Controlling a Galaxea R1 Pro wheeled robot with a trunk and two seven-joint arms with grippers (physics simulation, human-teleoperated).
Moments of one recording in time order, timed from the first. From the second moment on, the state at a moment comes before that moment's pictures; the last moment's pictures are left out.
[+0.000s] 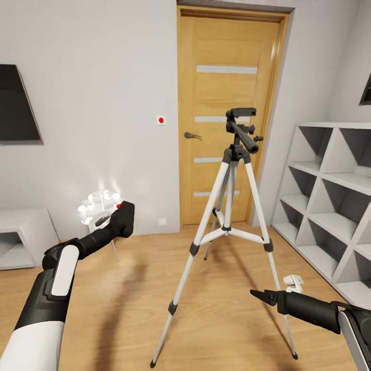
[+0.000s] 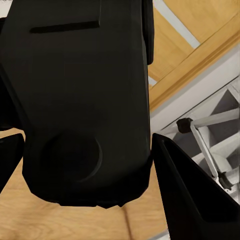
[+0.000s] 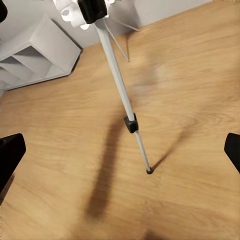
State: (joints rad) left arm -0.60 0.05 0.26 -1.34 0.60 0.81 -0.13; right arm -0.17 -0.21 -0.31 -1.57 -0.13 0.97 0.99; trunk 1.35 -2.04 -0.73
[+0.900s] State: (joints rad) left arm -0.60 0.05 0.26 -1.34 0.61 0.81 -0.13; right arm -0.17 -0.21 -0.31 -1.57 -0.13 0.97 0.99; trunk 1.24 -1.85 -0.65
